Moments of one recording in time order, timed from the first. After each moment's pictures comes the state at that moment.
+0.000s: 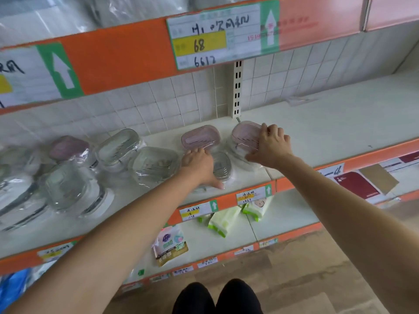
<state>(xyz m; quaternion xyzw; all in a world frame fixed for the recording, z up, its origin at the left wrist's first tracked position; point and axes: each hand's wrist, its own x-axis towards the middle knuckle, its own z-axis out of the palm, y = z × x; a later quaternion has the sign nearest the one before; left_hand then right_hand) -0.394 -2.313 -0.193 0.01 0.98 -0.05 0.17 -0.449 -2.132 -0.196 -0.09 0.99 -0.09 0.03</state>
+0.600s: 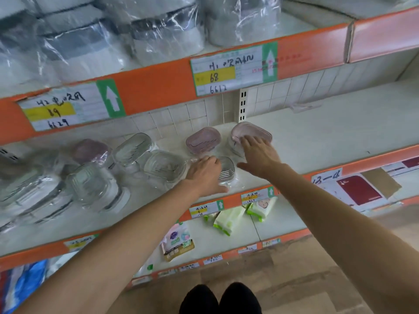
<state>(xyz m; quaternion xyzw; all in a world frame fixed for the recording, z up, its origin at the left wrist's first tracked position) -0.359 -2.315 -0.168 0.09 0.99 -0.03 0.10 -0.421 -2.161 -0.168 -0.25 0.97 -0.02 0.02</state>
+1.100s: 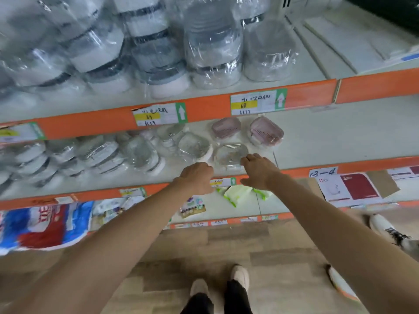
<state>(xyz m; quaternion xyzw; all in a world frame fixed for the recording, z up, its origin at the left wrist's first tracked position) -0.251 -2.338 -0.069 -0.01 0.97 0.03 0.25 -0.321 -2.167 -0.078 -0.35 0.92 0.00 0.20</state>
